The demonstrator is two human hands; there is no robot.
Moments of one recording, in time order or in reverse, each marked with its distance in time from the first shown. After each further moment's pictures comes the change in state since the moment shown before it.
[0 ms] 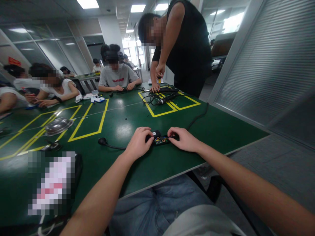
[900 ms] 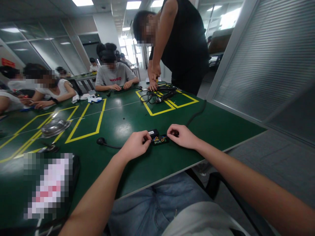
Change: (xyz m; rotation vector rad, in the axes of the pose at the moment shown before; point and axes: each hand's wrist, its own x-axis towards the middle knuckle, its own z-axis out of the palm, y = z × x) left_hand -0.005 0.006 -0.016 -0.091 -0.121 -0.026; right_hand 0.000 0.004 0.000 0.113 0.077 0.028
